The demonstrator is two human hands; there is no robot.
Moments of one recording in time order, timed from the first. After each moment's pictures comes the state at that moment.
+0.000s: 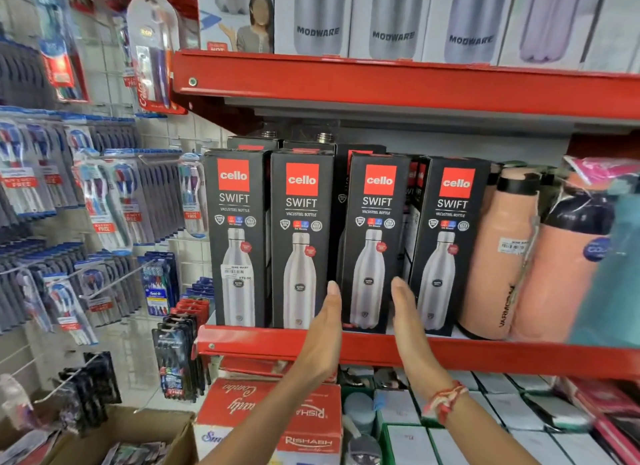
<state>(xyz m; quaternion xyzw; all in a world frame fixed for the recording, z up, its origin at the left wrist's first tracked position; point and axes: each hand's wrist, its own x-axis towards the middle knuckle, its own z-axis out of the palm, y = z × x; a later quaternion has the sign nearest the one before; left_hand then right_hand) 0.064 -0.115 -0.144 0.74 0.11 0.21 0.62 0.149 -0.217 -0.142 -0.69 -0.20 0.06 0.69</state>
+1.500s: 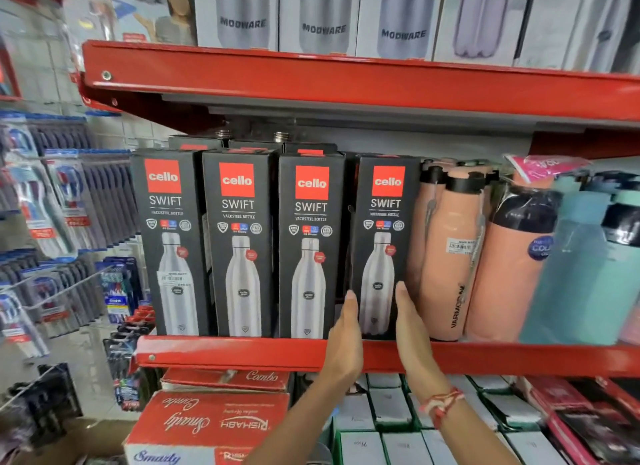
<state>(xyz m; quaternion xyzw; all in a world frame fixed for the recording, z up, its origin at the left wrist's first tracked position) 0.135 -0.203 -0.146 0.68 0.15 0.17 0.70 0.195 -0.280 -0.141 -0.70 -0.11 0.04 0.70</state>
